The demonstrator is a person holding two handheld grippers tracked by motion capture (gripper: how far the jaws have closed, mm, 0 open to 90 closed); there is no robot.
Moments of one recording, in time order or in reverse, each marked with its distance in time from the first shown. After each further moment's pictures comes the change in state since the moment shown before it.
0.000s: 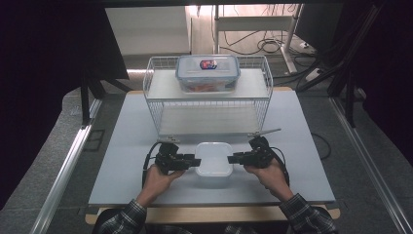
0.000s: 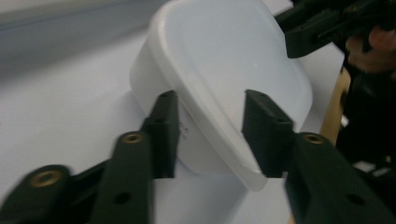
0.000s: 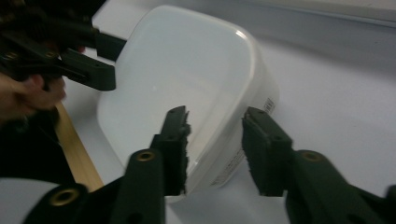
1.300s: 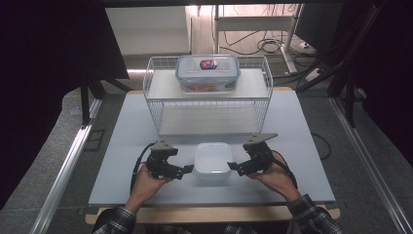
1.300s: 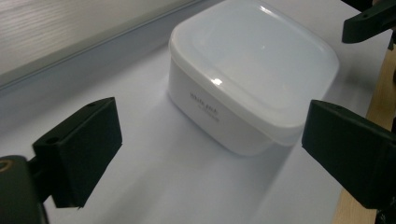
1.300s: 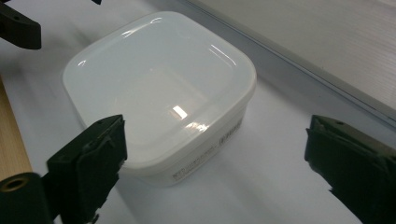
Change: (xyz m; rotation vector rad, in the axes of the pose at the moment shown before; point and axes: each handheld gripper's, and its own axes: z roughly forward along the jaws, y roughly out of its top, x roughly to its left) left arm -0.002 -0.011 -0.019 -0.008 0.141 0.193; right arm 0.014 -0.005 -0.001 -0.038 -0.172 -0.375
